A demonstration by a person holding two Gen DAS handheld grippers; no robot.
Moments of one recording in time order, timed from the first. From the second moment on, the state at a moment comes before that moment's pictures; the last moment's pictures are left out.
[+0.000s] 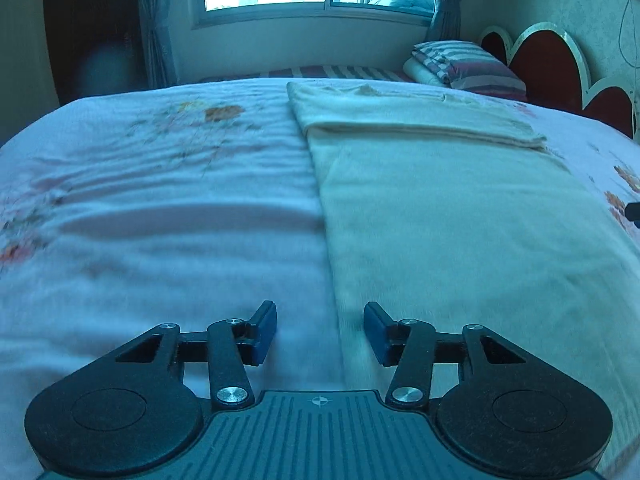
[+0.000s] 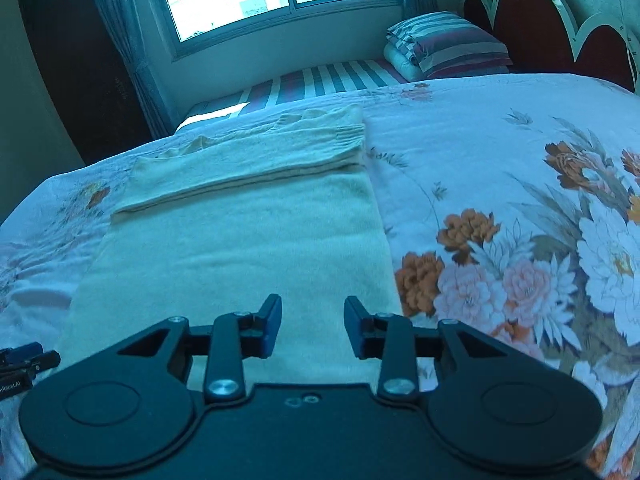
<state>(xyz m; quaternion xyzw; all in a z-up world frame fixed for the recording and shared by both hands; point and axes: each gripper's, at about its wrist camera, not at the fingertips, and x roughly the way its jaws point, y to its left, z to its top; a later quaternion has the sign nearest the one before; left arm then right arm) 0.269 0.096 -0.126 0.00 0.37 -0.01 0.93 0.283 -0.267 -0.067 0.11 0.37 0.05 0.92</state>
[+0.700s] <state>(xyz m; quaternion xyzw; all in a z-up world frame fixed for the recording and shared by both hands) 0.158 0.135 -0.163 -0.34 0.37 -0.13 0.85 0.130 -0.362 -0.123 0.34 0.40 0.06 0.85</state>
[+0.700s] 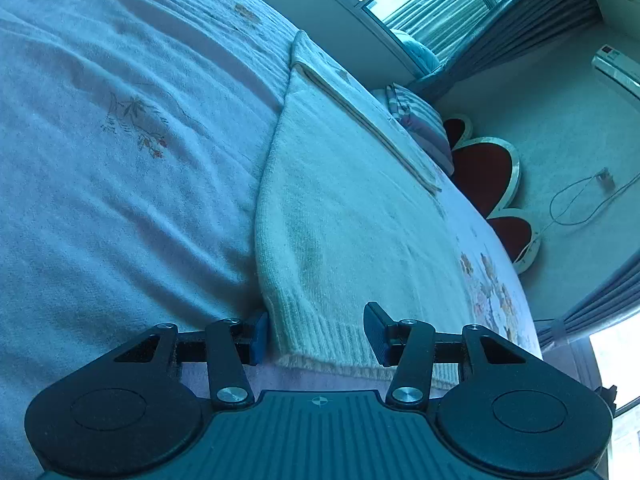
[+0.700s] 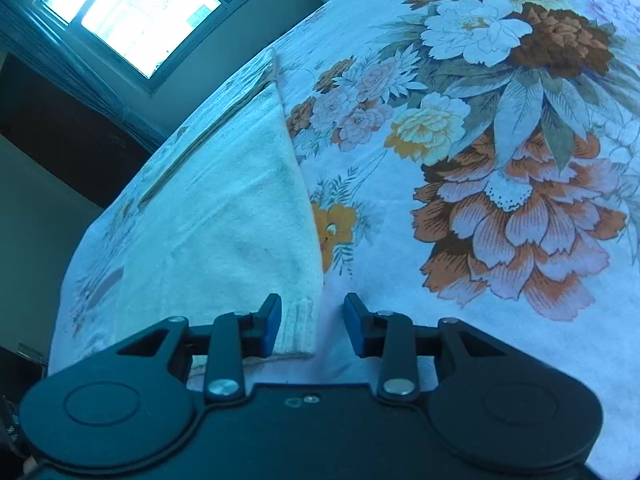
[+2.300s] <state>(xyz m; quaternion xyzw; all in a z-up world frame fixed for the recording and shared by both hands) 0.170 0.137 -0.121 -0.37 0.28 -0.12 0.88 0.176 -0.353 -0.068 0.28 0.33 0.16 0.89</state>
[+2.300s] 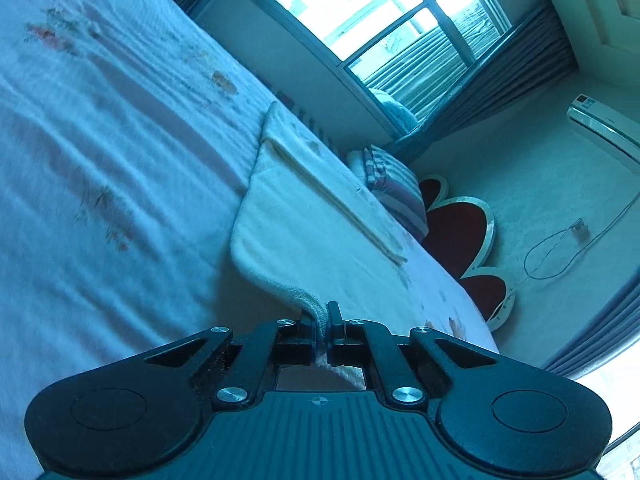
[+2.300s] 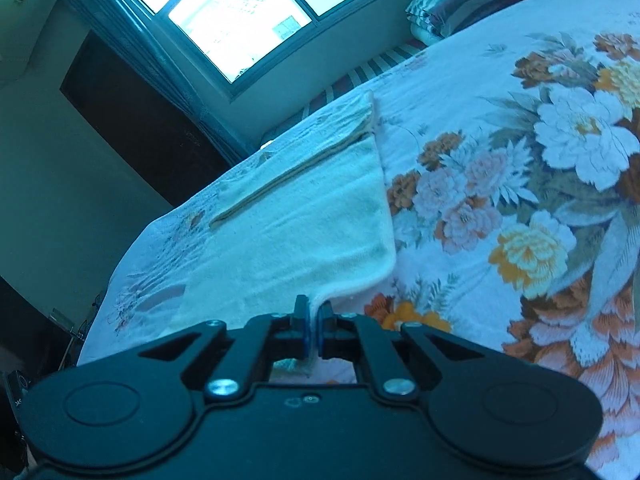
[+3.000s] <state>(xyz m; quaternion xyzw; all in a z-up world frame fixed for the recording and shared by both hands) 0.450 0.159 -0.102 -0.39 0.25 -0.14 0.88 0.441 -0.337 -0.027 0.25 0.32 0.16 0.90</state>
